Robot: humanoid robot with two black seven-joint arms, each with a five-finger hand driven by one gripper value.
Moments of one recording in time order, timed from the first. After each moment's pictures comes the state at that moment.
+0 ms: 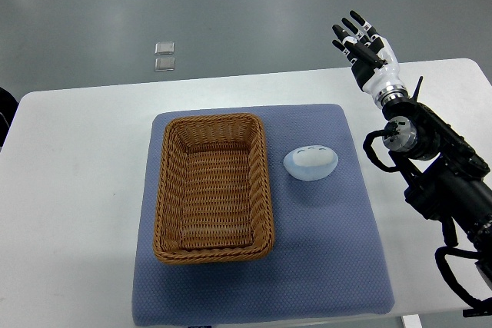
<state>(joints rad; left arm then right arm) -0.02 0.00 -0.08 -0.18 0.06 0.05 -0.07 0.69 -0.03 1.21 0.71 -0.50 0.01 0.26</state>
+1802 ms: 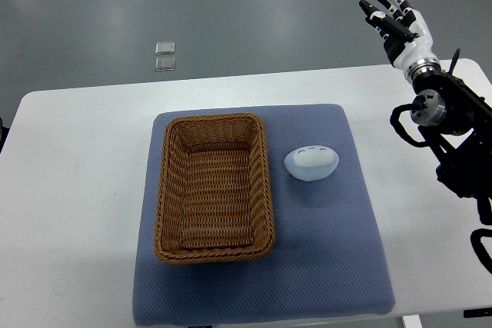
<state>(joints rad) -0.02 0.00 -0.08 -0.15 0.06 0.06 -0.07 0.78 -0.23 1.04 0.80 -0.45 -0.14 0.19</state>
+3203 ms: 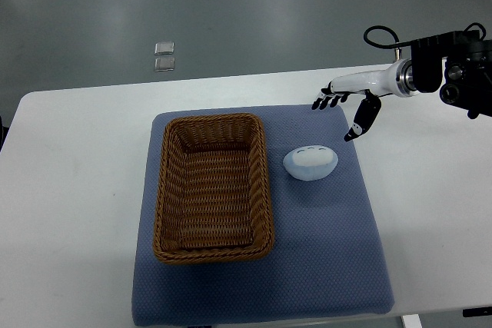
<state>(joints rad) -0.02 0.00 -0.08 -0.15 0.06 0.06 -0.07 1.33 -0.63 -0.10 1.21 -1.08 0.36 -0.04</state>
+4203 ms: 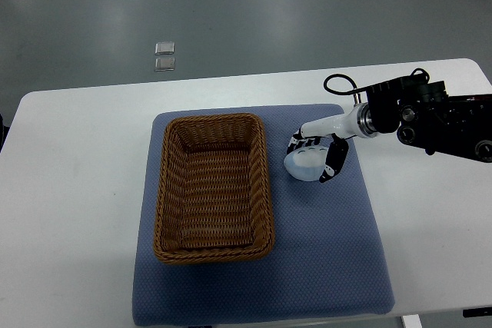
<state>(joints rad) -0.02 0.00 -0.08 -0.15 0.06 0.06 -0.07 1.23 -0.47 -0.09 1.21 -1.11 0.33 -0.13</state>
